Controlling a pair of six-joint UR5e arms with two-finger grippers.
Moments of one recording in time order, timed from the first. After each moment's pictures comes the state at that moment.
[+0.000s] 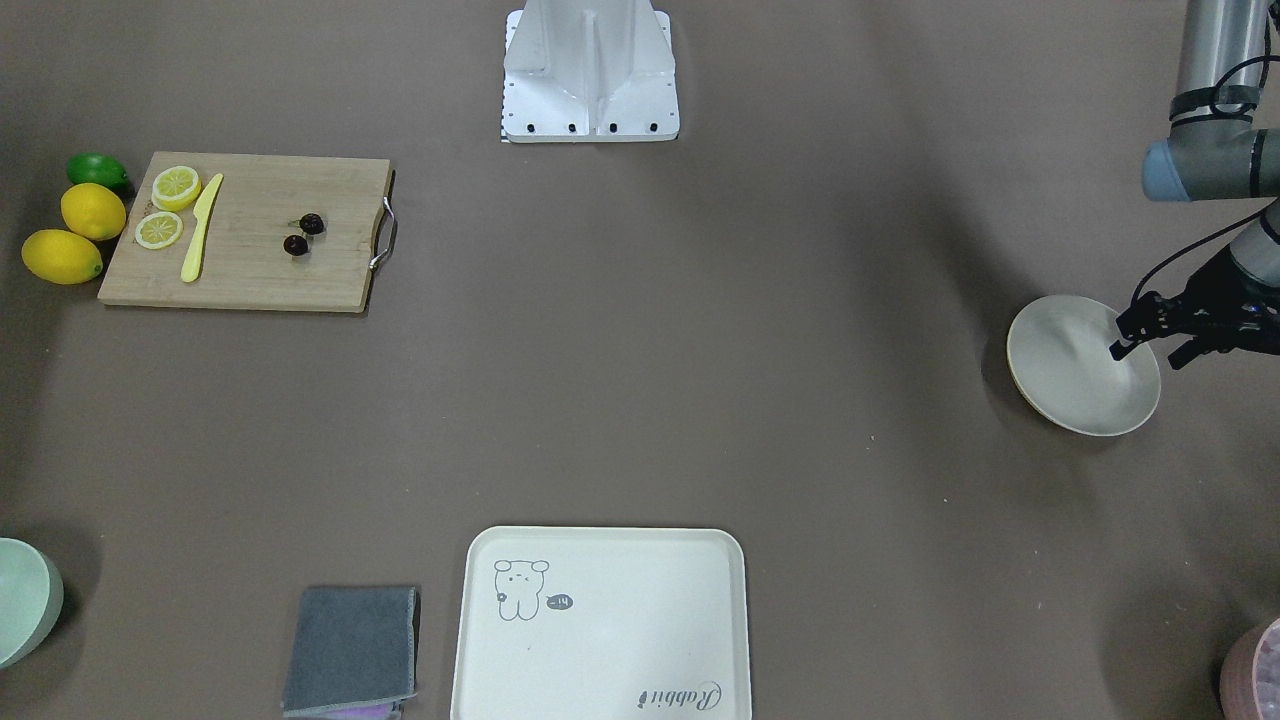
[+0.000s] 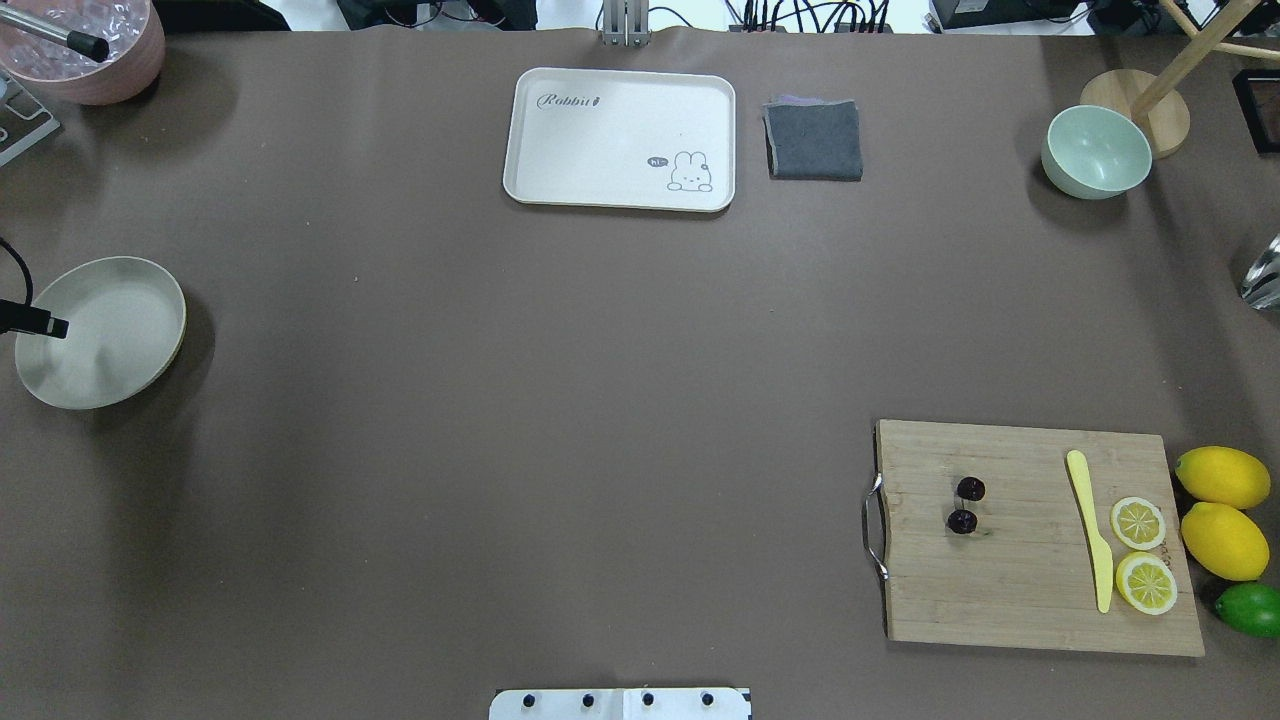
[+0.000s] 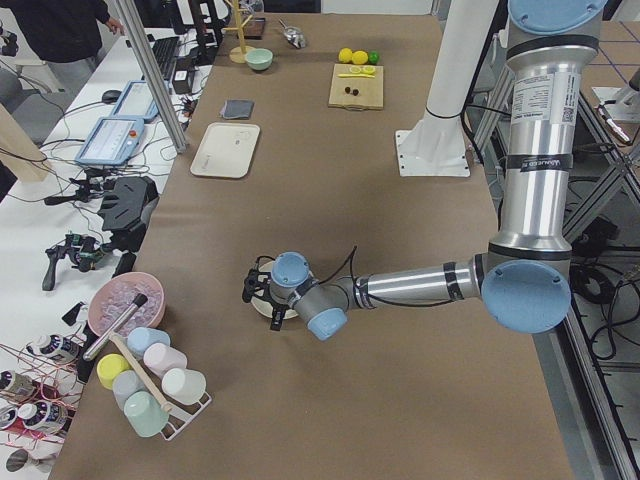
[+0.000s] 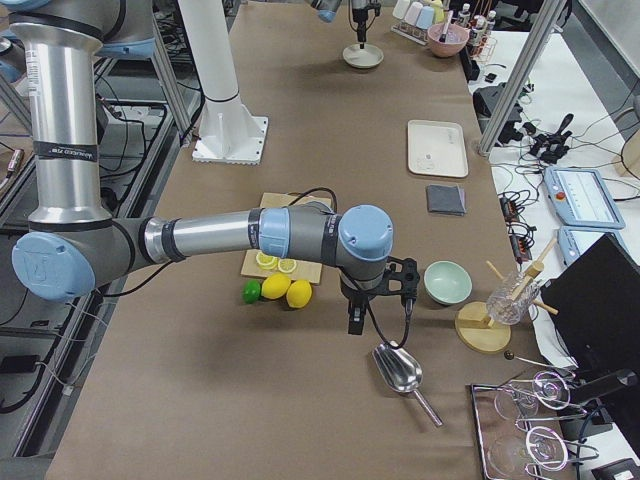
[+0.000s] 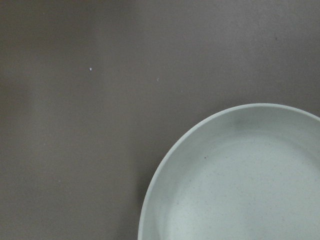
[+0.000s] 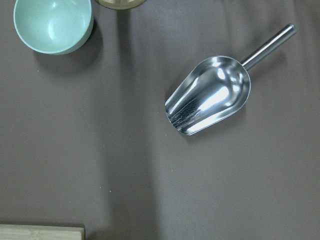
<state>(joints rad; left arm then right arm) -1.14 -1.58 -1.28 -2.57 -2.24 -0.65 1.69 -1.58 1.76 -1.81 2.41 -0.05</state>
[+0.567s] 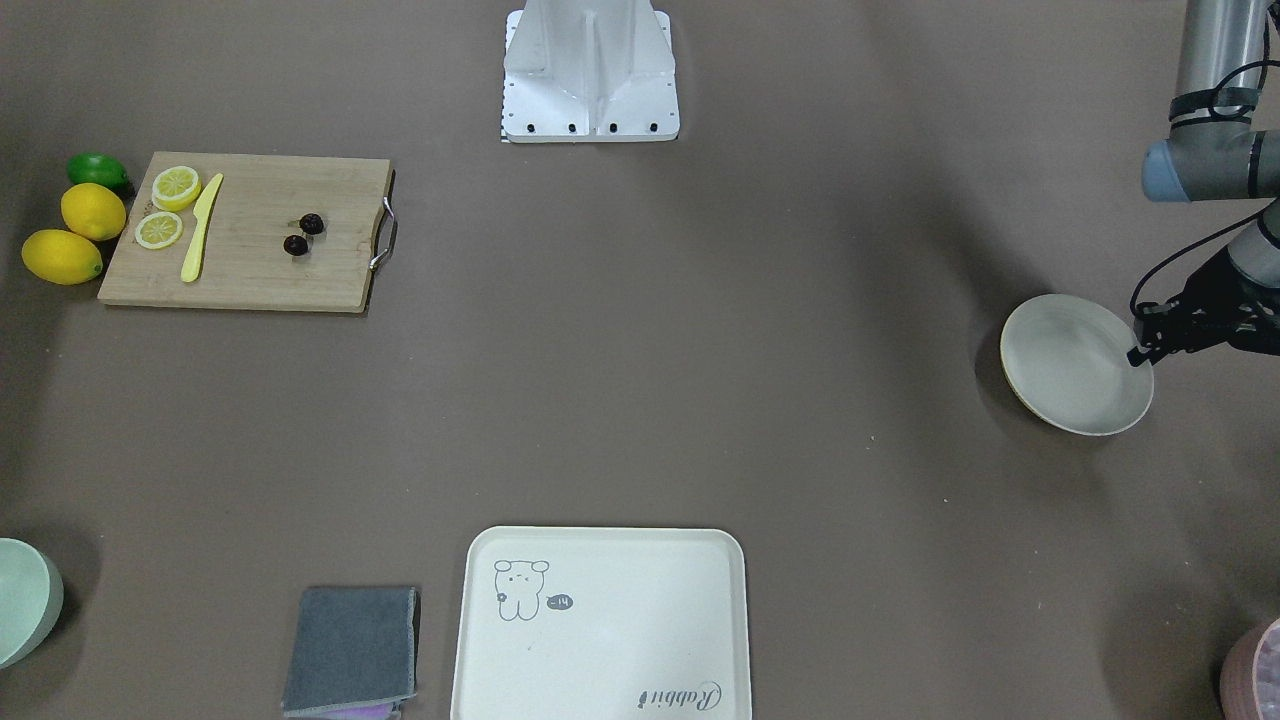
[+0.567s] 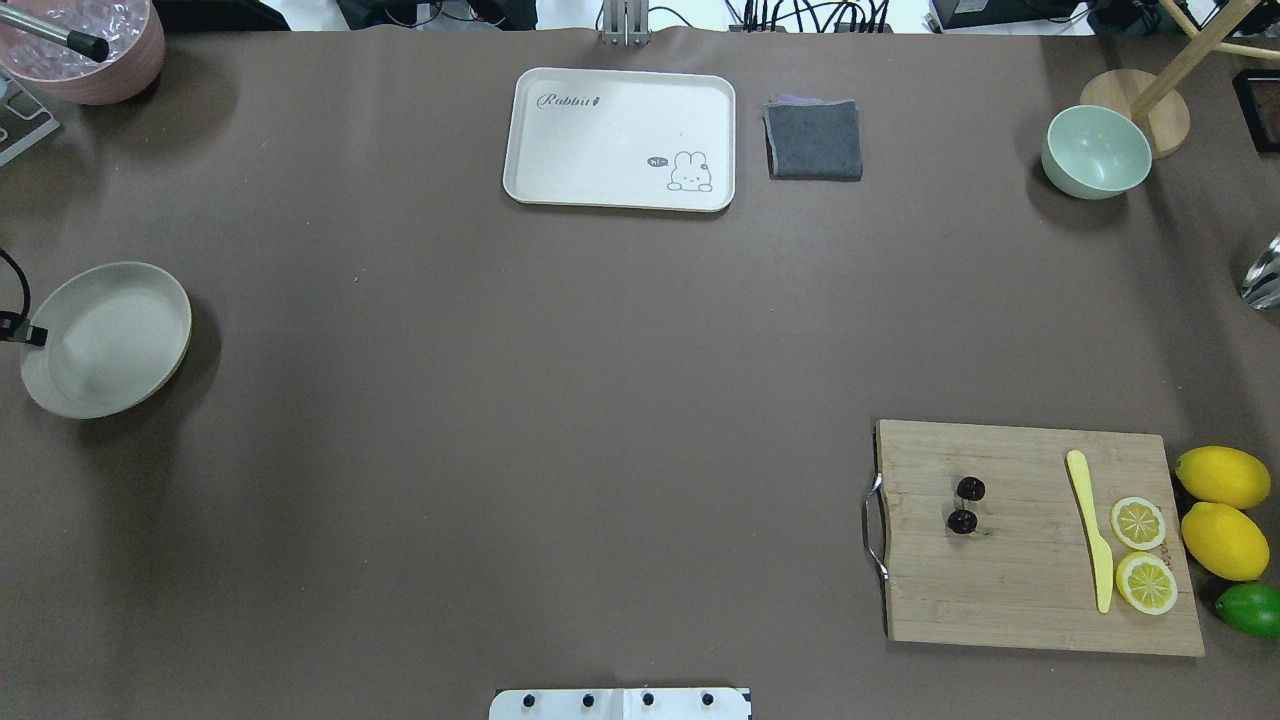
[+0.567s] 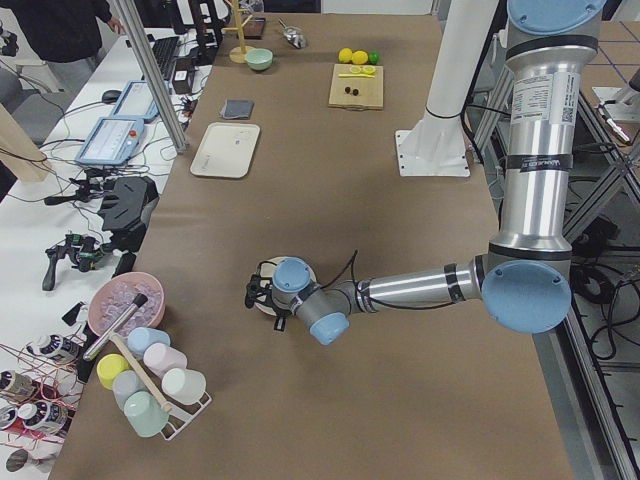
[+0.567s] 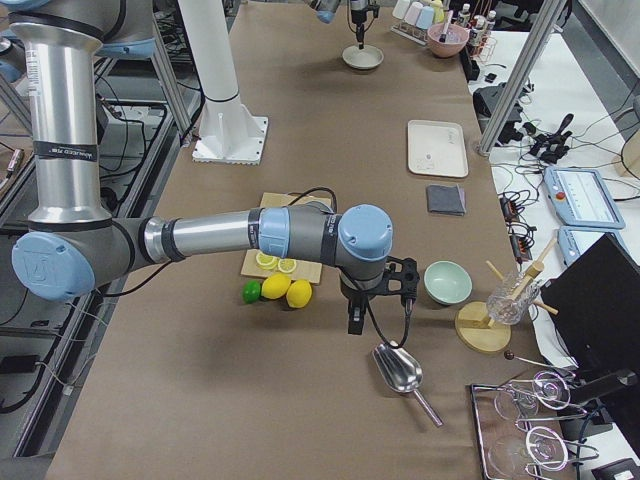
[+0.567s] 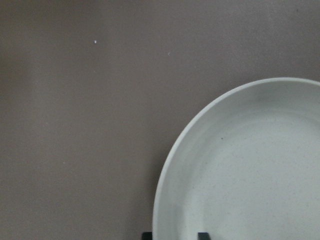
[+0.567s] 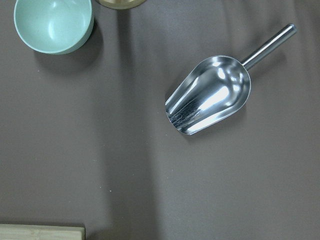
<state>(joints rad) -1.13 -1.57 -1.27 -2.58 -2.25 -0.65 1.69 -1.58 1.76 -1.81 2.41 -0.05</state>
